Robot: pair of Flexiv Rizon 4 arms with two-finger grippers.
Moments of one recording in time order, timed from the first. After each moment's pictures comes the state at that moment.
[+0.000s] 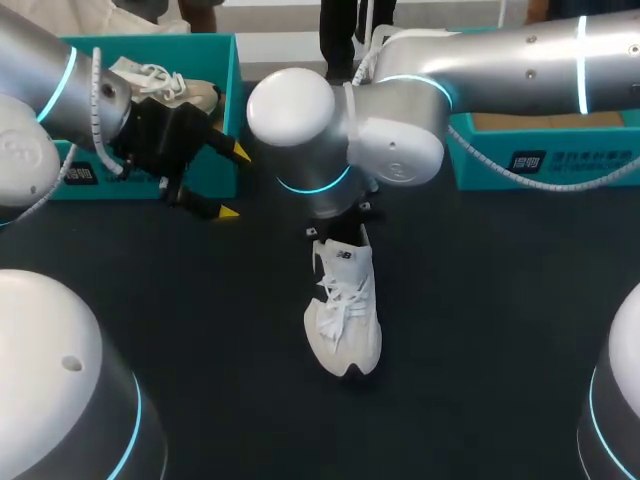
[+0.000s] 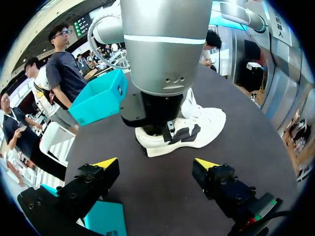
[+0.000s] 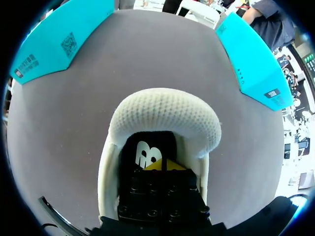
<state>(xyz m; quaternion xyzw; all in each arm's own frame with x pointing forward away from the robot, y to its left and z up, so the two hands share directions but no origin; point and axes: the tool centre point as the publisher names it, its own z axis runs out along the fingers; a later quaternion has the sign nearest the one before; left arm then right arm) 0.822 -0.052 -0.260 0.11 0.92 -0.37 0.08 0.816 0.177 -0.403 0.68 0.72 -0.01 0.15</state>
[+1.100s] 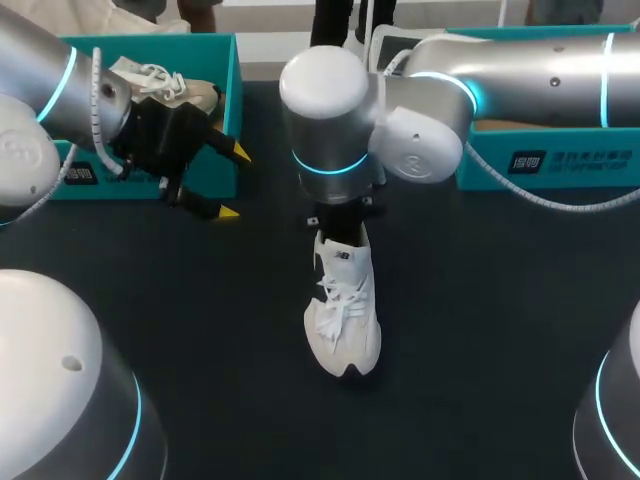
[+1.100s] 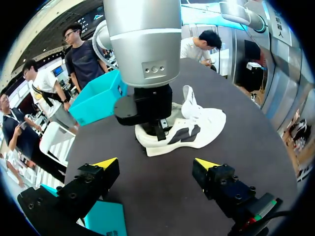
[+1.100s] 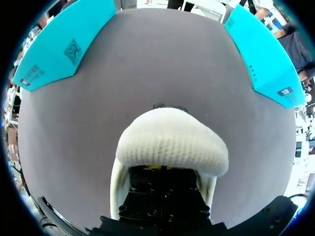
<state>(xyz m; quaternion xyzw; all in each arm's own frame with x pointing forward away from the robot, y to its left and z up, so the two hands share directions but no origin) 0.822 -0.052 -0.260 0.11 0.92 -0.37 0.08 0.820 0.190 -0.404 0.69 0.72 0.02 0.08</state>
